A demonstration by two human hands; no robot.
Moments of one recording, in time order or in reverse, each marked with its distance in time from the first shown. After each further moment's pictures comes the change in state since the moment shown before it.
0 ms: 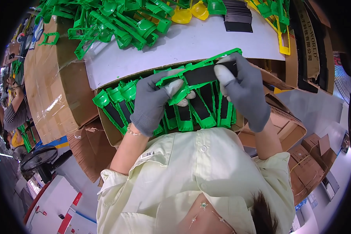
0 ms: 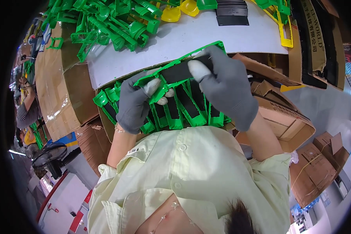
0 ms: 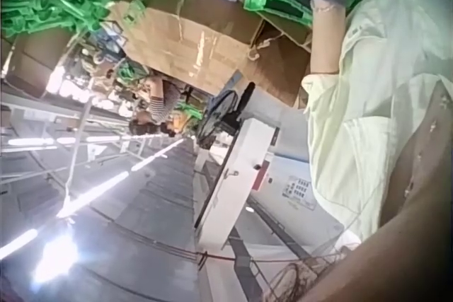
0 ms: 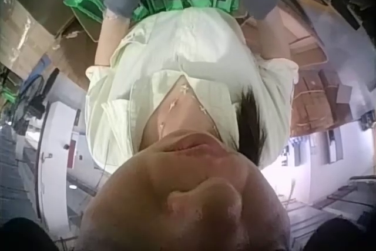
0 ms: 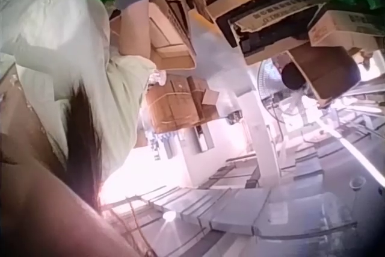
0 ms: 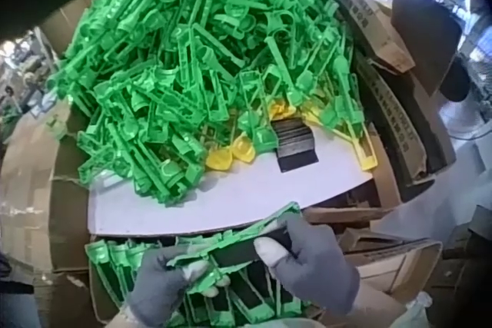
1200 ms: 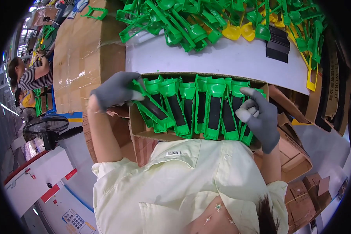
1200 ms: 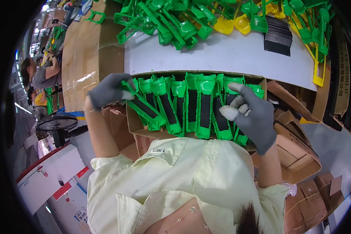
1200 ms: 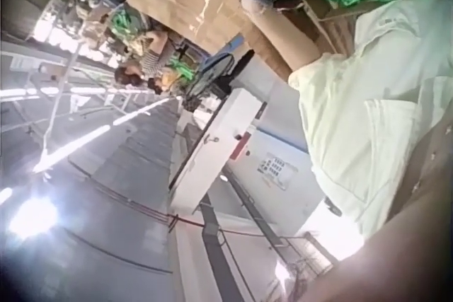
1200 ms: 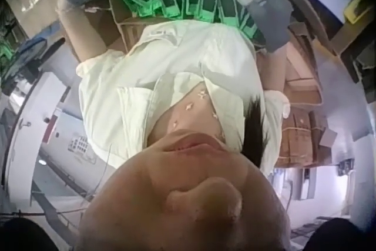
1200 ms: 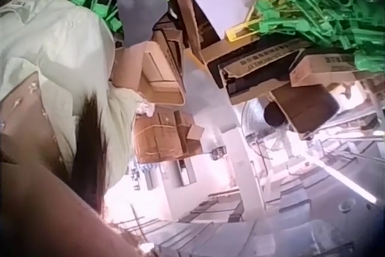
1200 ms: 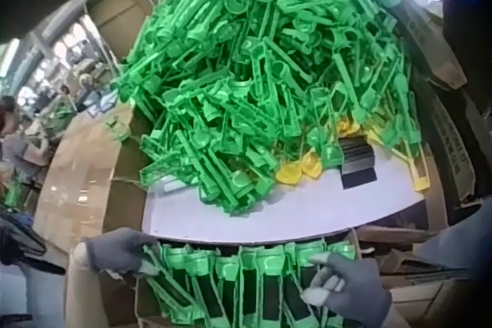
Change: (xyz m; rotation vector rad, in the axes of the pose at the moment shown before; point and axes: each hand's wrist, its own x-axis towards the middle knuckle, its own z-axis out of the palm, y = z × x) left_hand -0.042 0.109 -0.131 1.029 0.023 -0.439; right_hand -0.014 0.022 0.011 -0.129 -0.111 0.047
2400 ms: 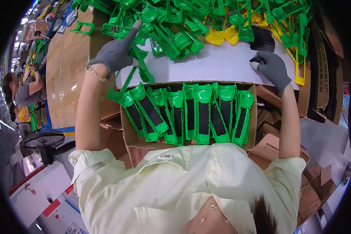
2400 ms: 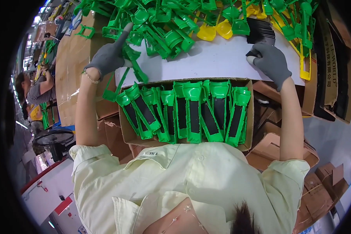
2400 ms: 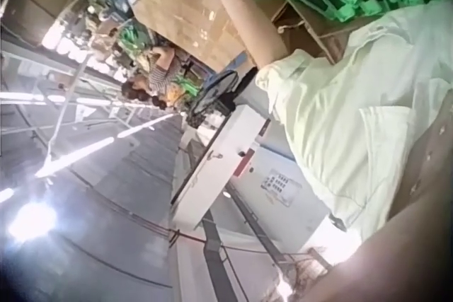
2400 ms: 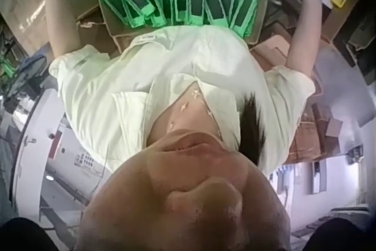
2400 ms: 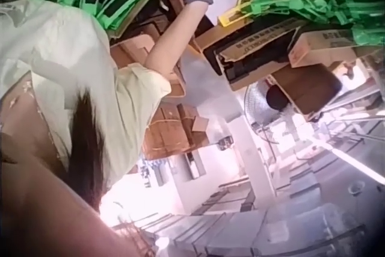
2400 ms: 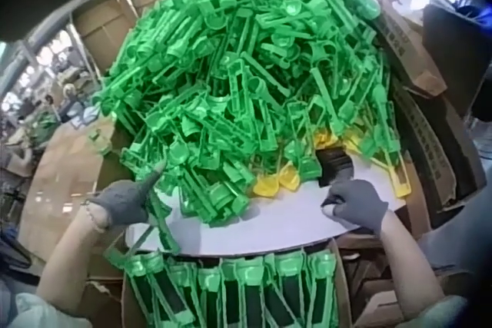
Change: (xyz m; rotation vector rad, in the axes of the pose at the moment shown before) left_hand 0.080 0.048 -0.049 0.866 0.523 0.352; right_hand 0.119 0.046 -0.094 -0.701 0.024 -0.068
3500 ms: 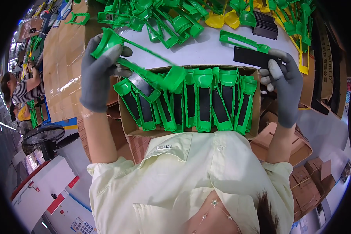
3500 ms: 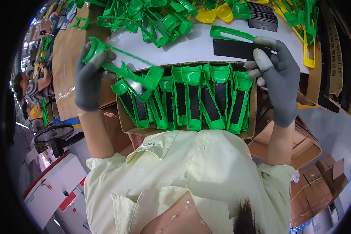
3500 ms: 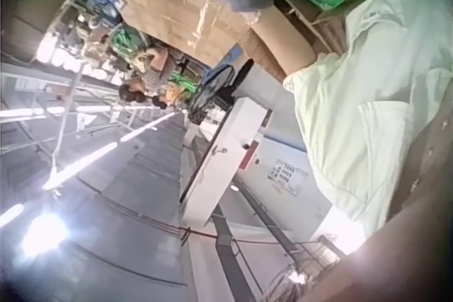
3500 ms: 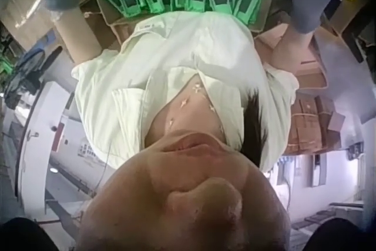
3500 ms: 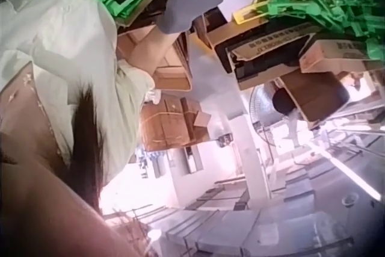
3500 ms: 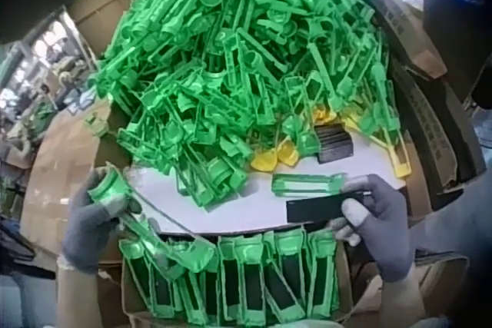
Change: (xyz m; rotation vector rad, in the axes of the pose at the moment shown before) left_hand -0.080 0.063 -0.005 -1.427 0.382 -0.202; right_hand -0.088 -0.088 -0.018 0.956 0.270 0.261
